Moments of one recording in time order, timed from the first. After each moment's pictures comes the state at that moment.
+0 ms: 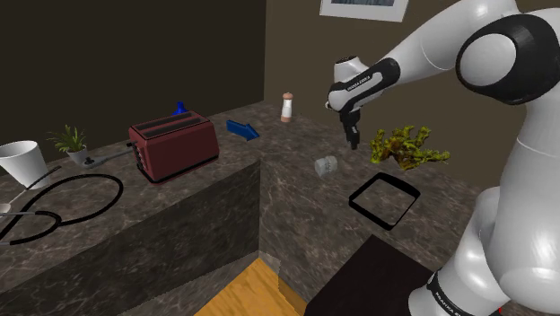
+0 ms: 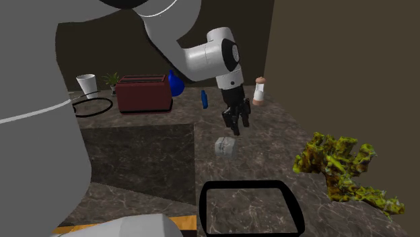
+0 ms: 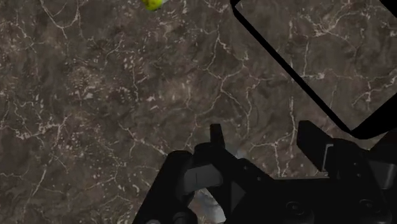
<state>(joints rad) 0.33 0.21 -0.74 -2.04 -0.21 2.13 -1.15</state>
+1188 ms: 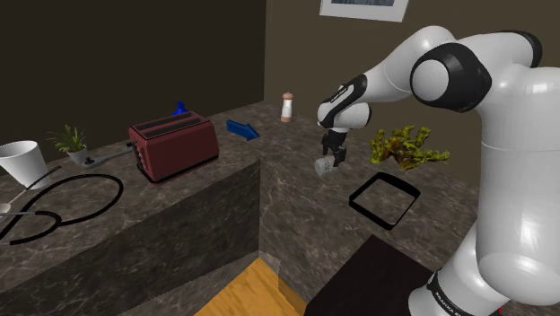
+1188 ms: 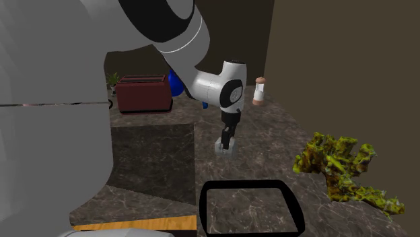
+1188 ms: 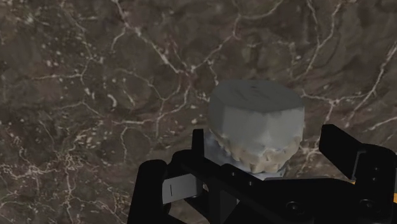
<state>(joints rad) 0.07 0.42 -0.49 -2.03 0.32 2.41 -1.82</state>
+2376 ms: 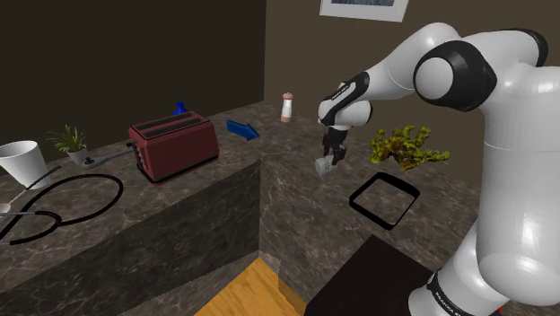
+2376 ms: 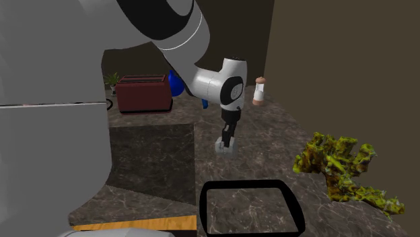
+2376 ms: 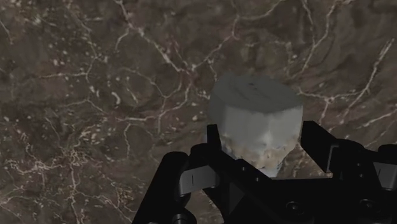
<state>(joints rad) 0.08 0.40 -0.49 -2.02 0.31 2.40 -1.81</state>
